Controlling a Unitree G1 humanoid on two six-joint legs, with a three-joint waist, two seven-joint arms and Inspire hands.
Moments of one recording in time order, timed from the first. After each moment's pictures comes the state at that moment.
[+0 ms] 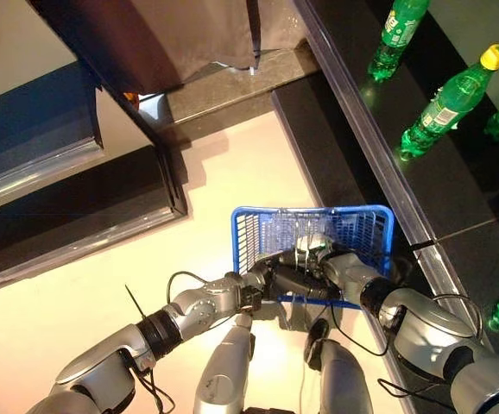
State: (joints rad) left arm -0.61 0.47 -0.91 0.26 -1.22 0.17 -0.05; right arm -0.89 -0.36 1.10 0.99 -0.40 0.09 0.08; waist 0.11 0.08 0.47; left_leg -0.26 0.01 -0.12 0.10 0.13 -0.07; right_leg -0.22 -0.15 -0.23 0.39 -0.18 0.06
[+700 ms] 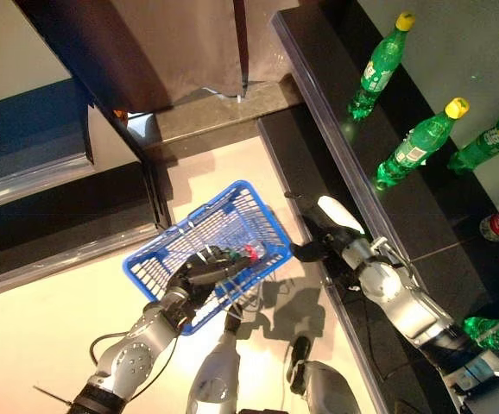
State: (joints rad) left arm 0.02 0.51 -0.24 -0.03 -1.08 0.18 0.16; right arm -0.32 -0.63 0.45 0.03 -0.18 0.10 -0.11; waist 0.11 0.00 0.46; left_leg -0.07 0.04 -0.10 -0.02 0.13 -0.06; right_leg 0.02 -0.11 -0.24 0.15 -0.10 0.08
